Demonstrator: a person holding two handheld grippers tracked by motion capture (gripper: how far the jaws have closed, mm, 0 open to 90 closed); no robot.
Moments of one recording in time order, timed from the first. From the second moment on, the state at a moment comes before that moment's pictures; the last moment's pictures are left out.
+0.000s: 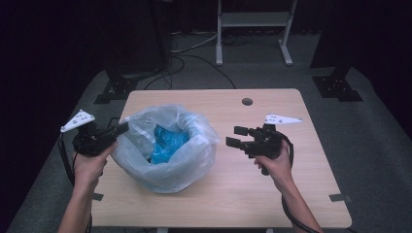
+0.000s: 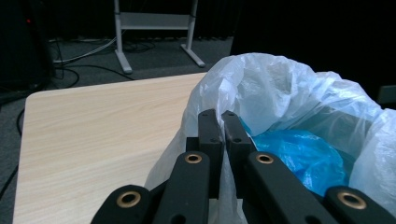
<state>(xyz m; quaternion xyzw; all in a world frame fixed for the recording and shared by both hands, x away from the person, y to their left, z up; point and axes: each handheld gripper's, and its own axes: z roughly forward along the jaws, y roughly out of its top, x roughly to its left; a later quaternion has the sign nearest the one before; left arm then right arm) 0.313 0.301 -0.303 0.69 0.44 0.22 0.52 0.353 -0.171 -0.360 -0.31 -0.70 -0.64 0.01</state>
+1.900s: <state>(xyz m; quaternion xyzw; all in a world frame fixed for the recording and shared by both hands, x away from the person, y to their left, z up) 0.305 0.287 -0.288 0.68 0.40 0.13 0.60 0.382 -0.081 -0.322 -0.31 -0.73 -0.61 -0.01</state>
